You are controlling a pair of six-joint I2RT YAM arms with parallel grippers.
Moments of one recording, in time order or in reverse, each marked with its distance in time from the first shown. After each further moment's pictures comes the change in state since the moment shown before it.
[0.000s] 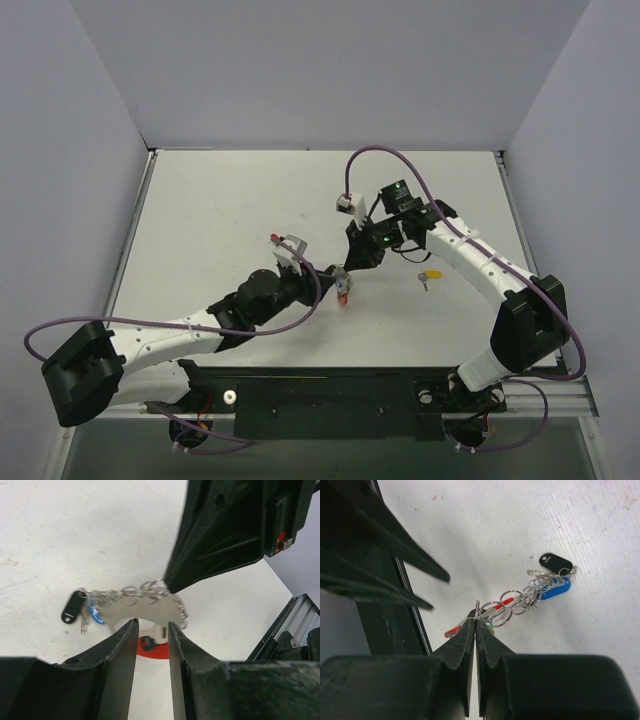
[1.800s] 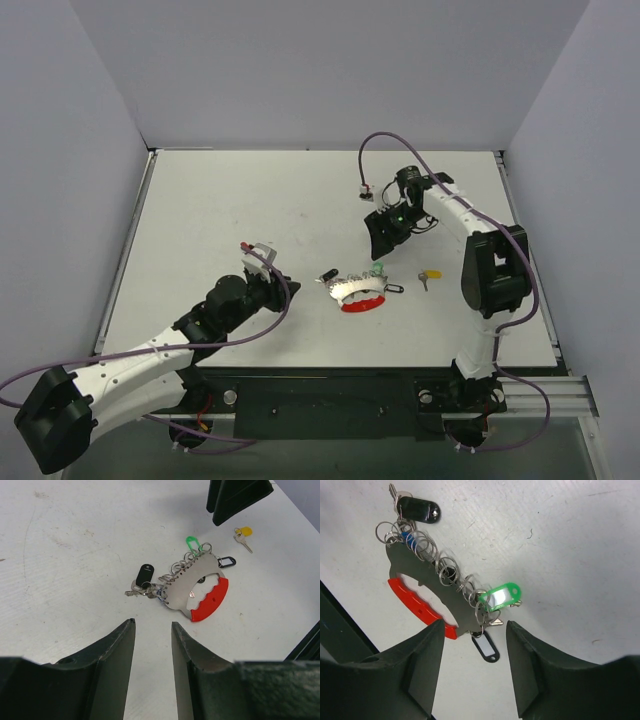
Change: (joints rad) left arm 0.196 -0.328 -0.182 -0.212 0.092 0.135; right arm -0.235 0.394 0.254 -0.276 0.176 -0.182
